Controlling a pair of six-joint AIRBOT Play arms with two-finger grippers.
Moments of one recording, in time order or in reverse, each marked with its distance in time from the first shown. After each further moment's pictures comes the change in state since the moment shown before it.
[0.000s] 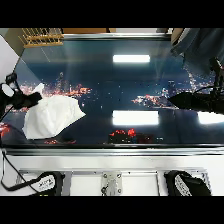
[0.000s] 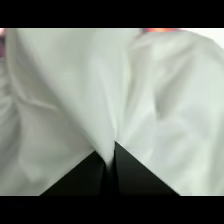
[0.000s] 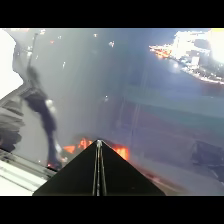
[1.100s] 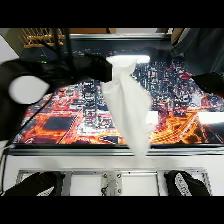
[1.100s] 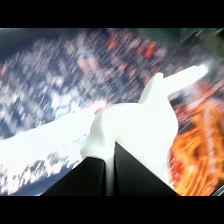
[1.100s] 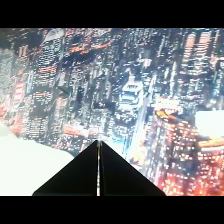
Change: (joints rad) left arm -0.880 0.145 0.339 -0.023 0.077 -0.131; right arm -0.212 0.003 0.082 0.130 -0.154 -0.047
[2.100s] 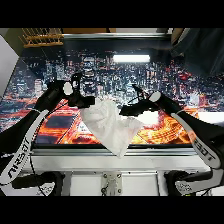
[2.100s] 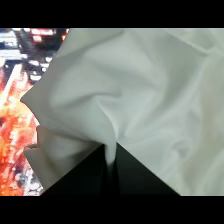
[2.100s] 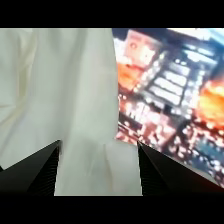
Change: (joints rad) left arm 0.286 -0.298 -0.270 -0.059 -0.153 -0.035; right arm 0.726 -0.766 -0.038 -0.053 -0.240 0.003
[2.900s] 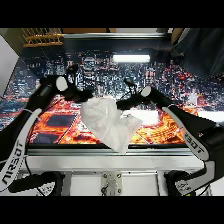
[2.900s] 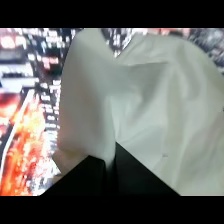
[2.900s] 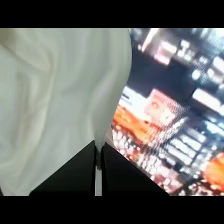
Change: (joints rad) left arm 0.031 0.091 0.106 0.007 -0.017 0.005; right arm 0.031 -0.054 0.222 -0.084 0.024 0.004
